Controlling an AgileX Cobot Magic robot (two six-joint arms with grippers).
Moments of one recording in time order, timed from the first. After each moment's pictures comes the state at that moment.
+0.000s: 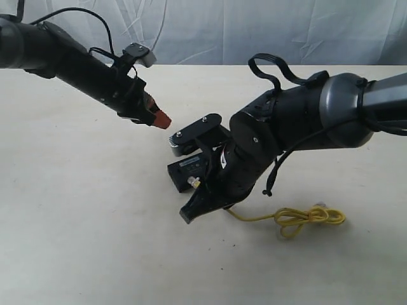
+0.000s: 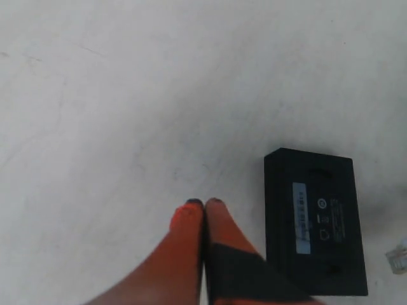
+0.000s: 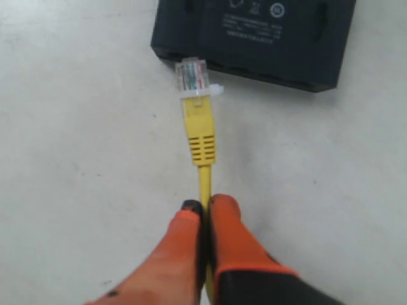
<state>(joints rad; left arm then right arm) -0.23 2.17 -1.49 -0.97 0.92 1.32 0.79 1.85 -1.04 0.00 0.53 0.00</state>
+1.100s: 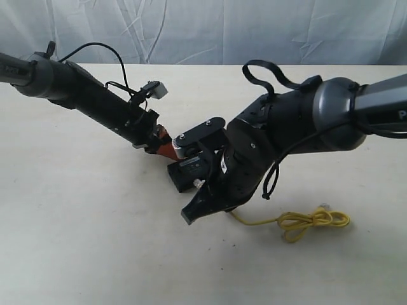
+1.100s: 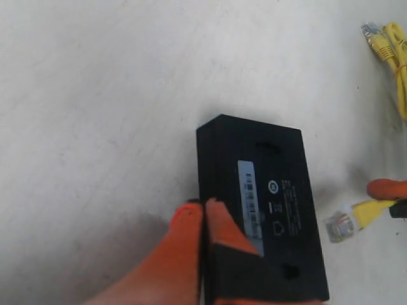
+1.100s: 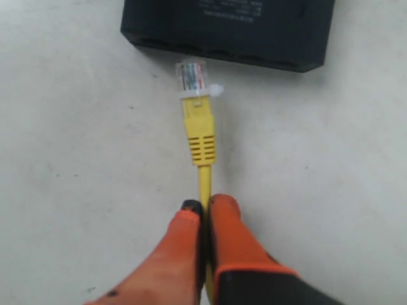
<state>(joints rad) -0.24 2.34 -1.50 -1.10 1.10 1.41 0.79 1.87 -1.04 -0.06 0.54 0.11</state>
